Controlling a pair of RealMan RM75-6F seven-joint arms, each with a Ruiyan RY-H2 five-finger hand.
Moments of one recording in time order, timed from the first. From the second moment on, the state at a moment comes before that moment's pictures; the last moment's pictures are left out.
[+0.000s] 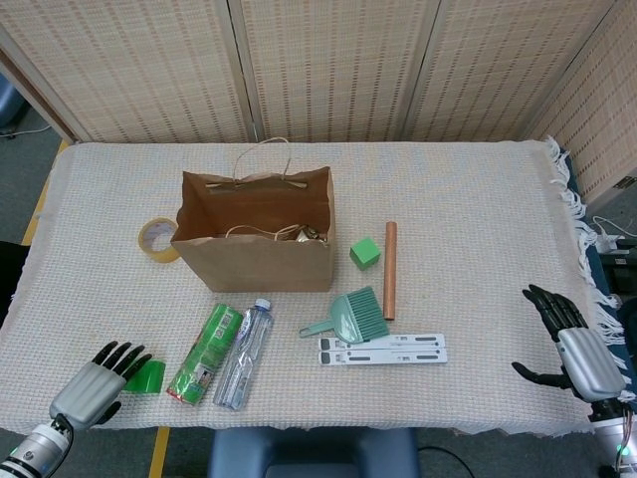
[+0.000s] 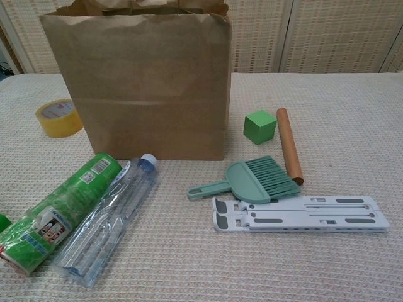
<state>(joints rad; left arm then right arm) -0.29 -1.05 0.18 -1.65 1.64 1.10 0.39 0.11 -1.00 -0.02 -1.67 -1.60 1.40 0.32</state>
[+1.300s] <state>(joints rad) -0.31 -1.13 0.02 -1.53 1.49 1.22 0.36 0.11 -1.00 -0.02 -1.68 -1.59 1.40 0.32</state>
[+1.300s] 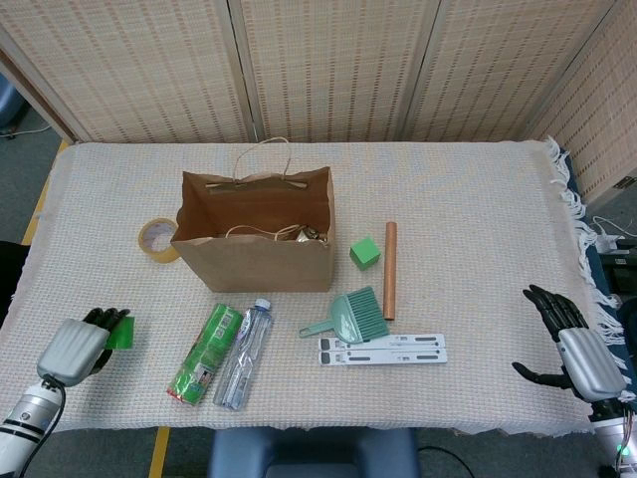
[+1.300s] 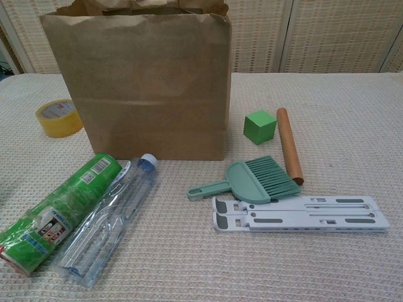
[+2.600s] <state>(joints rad) -0.90 -1.33 -0.43 -1.82 0.86 1.15 0.59 0.12 -0.98 -0.02 -1.70 -1.57 1.37 0.32</state>
